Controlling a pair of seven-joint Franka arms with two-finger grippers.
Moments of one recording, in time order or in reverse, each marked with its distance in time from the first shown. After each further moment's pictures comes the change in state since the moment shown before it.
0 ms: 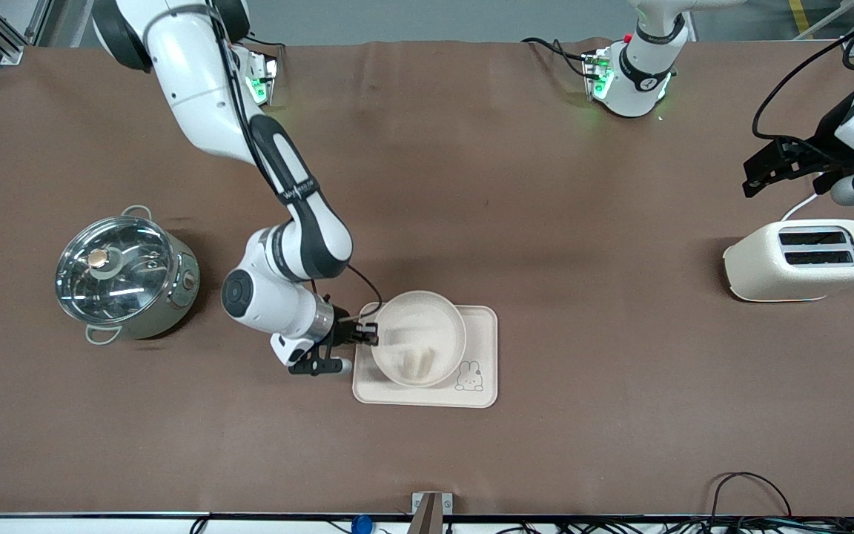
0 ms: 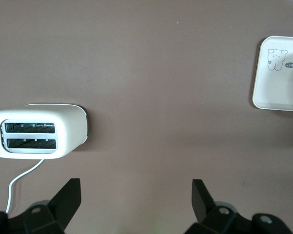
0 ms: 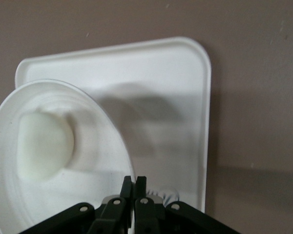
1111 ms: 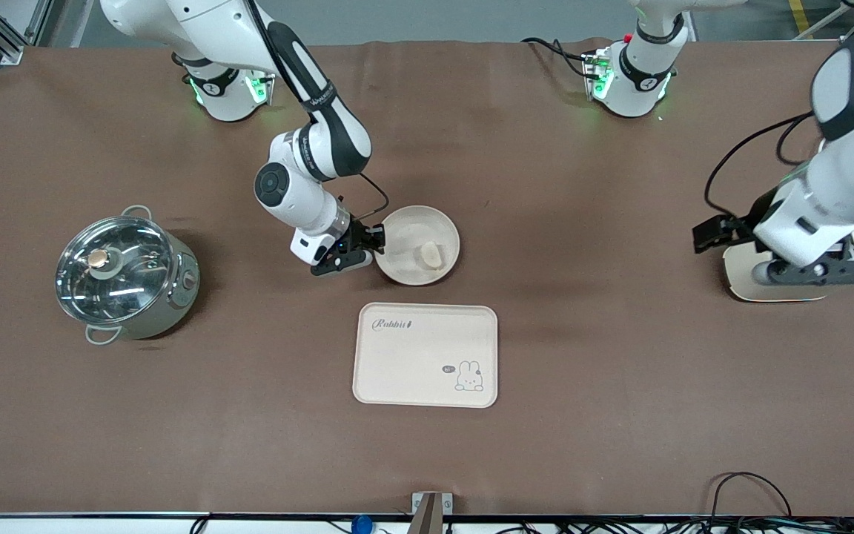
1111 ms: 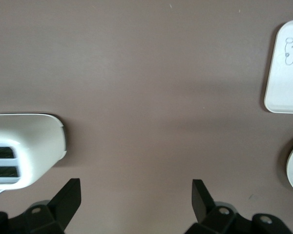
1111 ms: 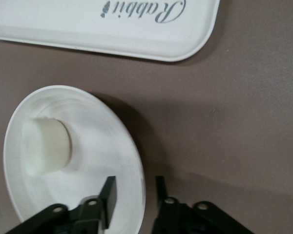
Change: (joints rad) left arm -0.022 0.171 -0.011 -0.108 -0.019 0.184 -0.005; right arm 0.194 -0.311 0.013 -0.585 0.000 0.251 -0.097
